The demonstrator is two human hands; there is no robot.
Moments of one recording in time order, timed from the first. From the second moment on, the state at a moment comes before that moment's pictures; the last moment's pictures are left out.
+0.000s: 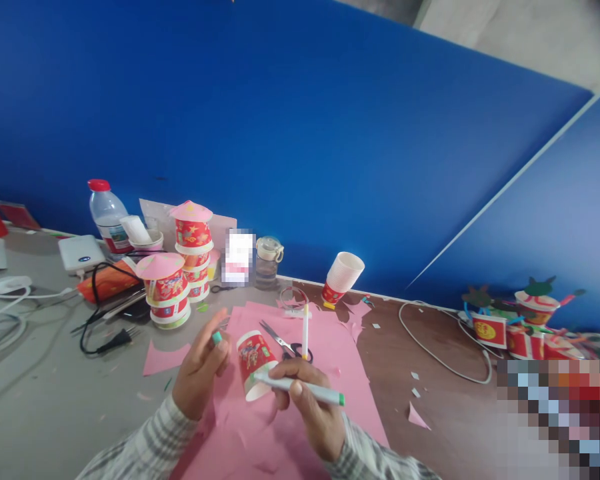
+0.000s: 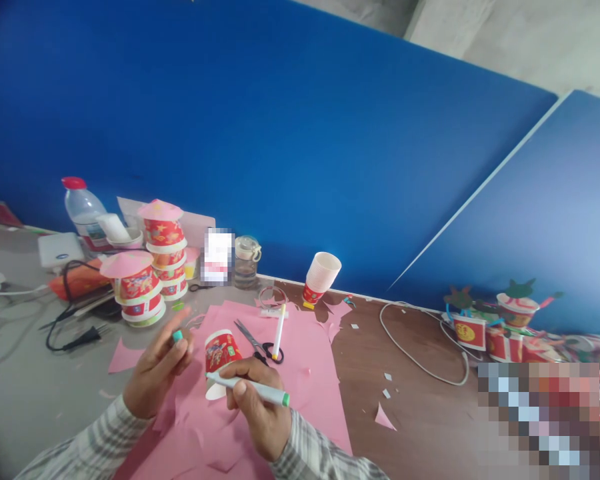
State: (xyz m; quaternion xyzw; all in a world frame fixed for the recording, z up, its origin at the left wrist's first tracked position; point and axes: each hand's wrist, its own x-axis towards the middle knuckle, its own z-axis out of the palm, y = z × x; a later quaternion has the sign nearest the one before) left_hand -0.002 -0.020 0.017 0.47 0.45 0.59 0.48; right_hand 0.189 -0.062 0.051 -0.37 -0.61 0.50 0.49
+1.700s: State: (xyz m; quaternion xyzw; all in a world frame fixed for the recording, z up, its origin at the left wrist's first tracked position) left_hand -0.001 -0.022 0.020 0.54 0.52 0.56 0.36; right_hand 0.197 -0.048 0.051 -0.33 -0.80 0.16 0.47
